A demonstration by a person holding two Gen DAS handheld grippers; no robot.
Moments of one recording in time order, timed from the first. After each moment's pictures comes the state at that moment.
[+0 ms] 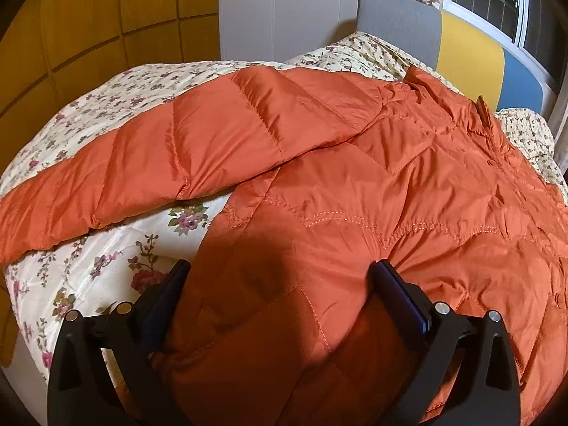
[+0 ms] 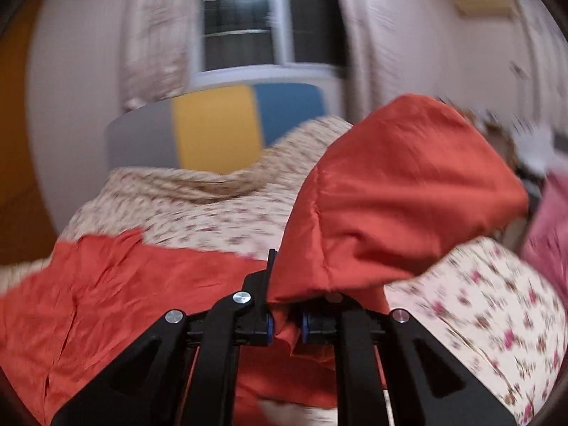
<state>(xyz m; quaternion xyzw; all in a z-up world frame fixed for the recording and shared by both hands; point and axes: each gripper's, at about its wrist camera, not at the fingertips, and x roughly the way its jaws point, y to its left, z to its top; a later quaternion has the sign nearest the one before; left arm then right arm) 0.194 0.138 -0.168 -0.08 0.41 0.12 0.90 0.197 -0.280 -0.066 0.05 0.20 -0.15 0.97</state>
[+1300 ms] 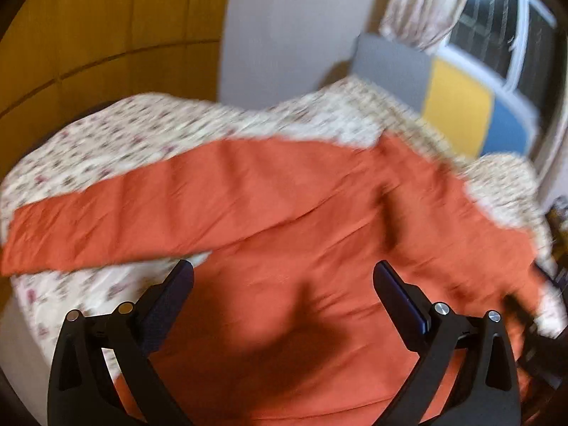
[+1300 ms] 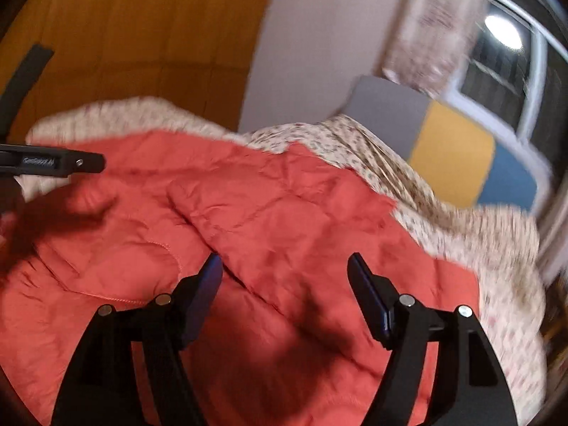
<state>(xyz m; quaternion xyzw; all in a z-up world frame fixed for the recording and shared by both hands) 0.192 0.109 -0.086 -0.13 0.34 0.09 0.93 0.213 -0.140 -0.099 -0.11 0.25 0.20 0.94</state>
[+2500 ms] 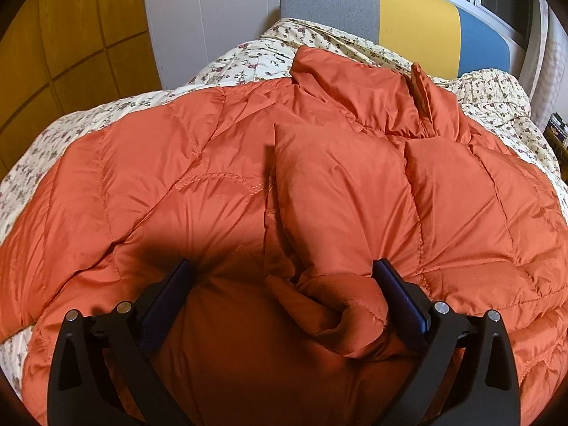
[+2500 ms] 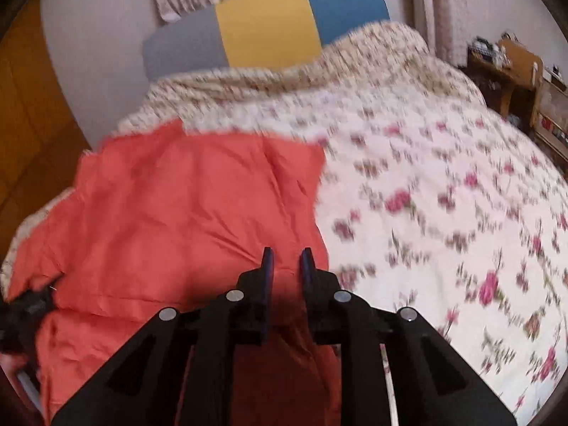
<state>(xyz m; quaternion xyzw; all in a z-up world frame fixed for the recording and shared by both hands) 0.318 0.027 -0.168 -0.02 0.42 0.04 0.90 0.274 -0.282 -0.163 0.13 0.41 -0.05 0.90</state>
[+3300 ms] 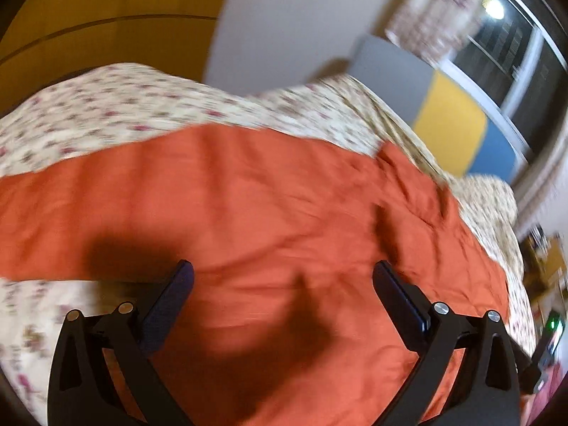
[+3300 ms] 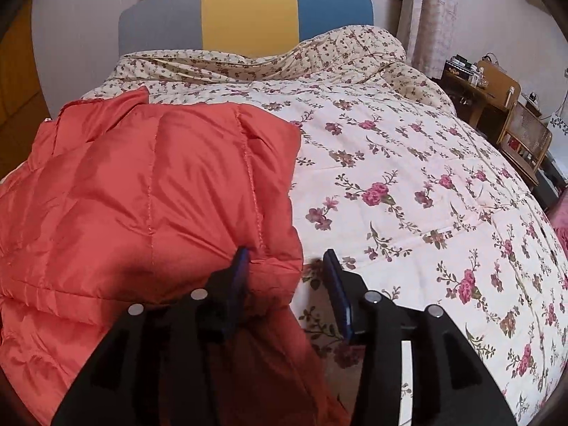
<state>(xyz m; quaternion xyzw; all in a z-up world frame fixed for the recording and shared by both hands) 0.219 0.164 -0.116 -0.21 0.34 0.08 0.91 0.276 -0.269 -0.170 0.06 0.41 -0.13 0.90</state>
